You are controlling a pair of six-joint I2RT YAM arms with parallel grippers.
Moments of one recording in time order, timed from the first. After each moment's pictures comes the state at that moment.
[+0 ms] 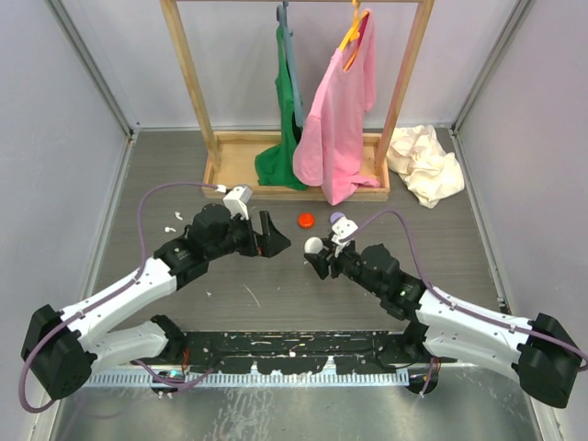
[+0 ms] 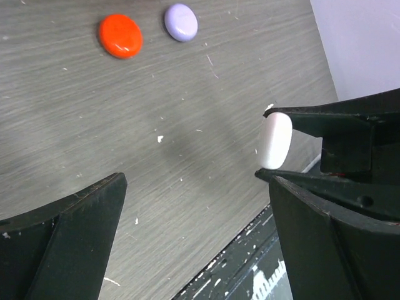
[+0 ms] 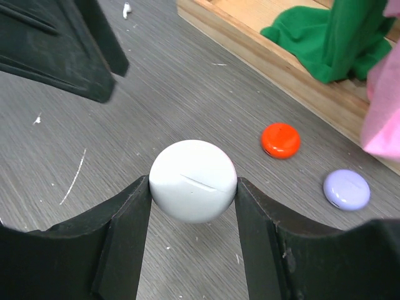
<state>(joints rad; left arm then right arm) -0.72 1.03 0.71 -0.11 0.13 -0.64 0.89 0.84 0.35 0.31 0.09 0.04</state>
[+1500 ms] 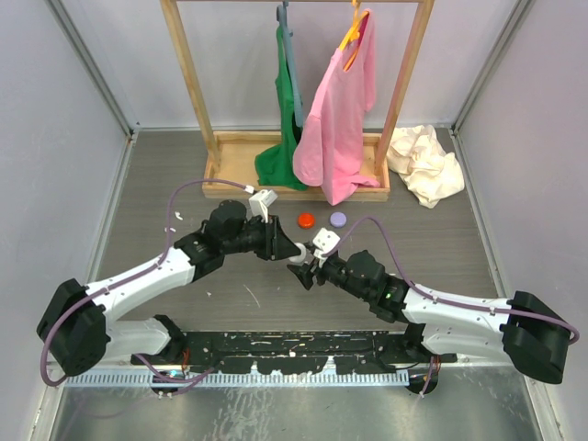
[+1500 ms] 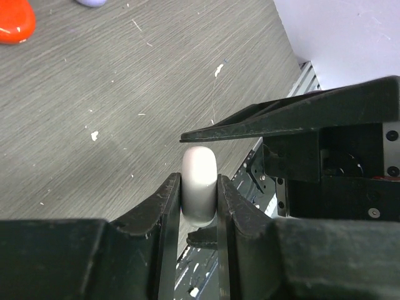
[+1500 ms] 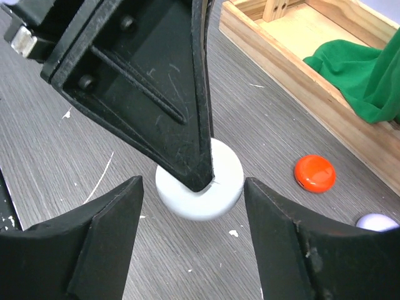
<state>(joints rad) -0.75 1.22 0.74 0.05 0.40 -0.65 1.04 1.00 0.36 0.52 0.11 -0.05</state>
